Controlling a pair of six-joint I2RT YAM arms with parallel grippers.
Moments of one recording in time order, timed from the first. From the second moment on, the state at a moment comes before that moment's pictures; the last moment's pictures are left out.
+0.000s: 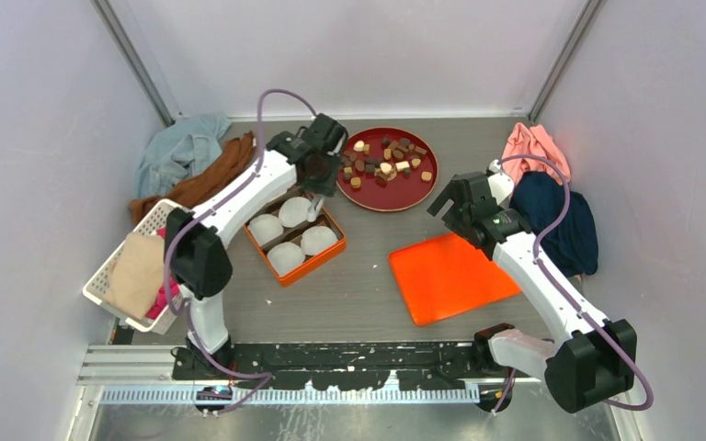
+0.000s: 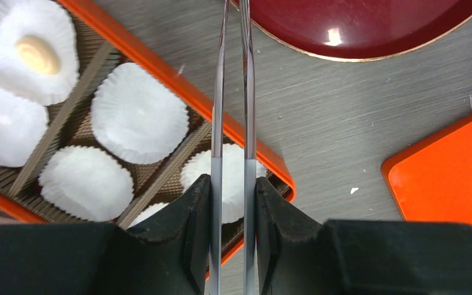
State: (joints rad) left arm -0.61 1.86 1.80 -0.96 -0.18 -0.34; right arm 0.32 1.12 0.90 -0.61 0.34 0.86
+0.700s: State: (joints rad) left arm -0.65 2.01 1.88 -0.96 -0.11 -0.34; right arm 0.32 1.10 0.90 -0.62 0.35 0.86
